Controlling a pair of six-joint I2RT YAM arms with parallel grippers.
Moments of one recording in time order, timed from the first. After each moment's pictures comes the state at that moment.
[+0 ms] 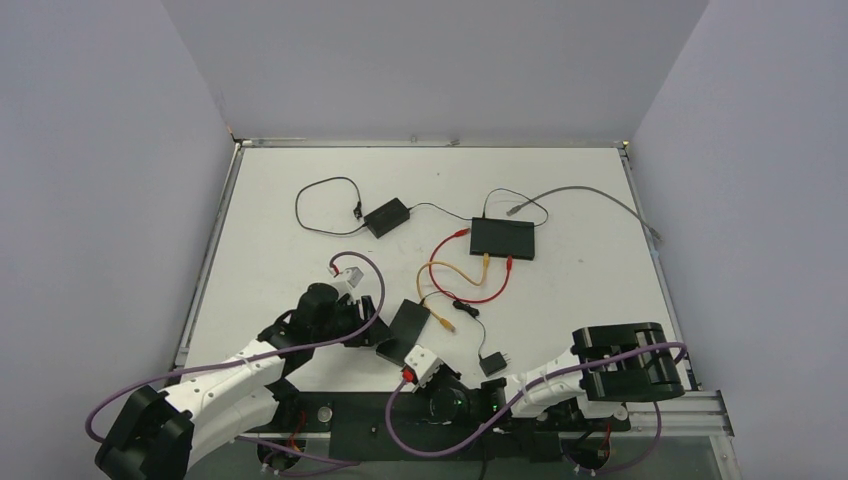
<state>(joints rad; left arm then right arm) -0.61 0.90 0.24 0.00 0.30 -0.72 1.64 1.56 0.42 0.49 0.75 0.24</state>
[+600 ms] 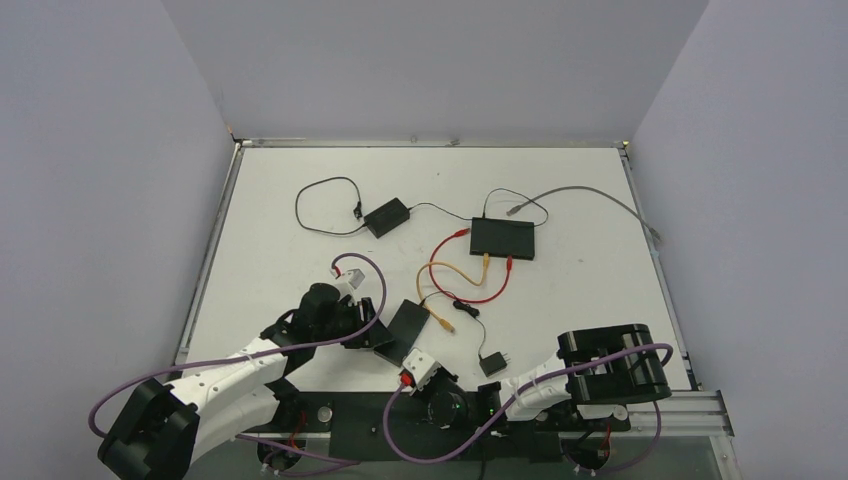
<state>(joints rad) -0.61 0.94 0.23 0.01 0.33 -0.72 1.66 1.62 0.42 0.60 0.78 0.22</state>
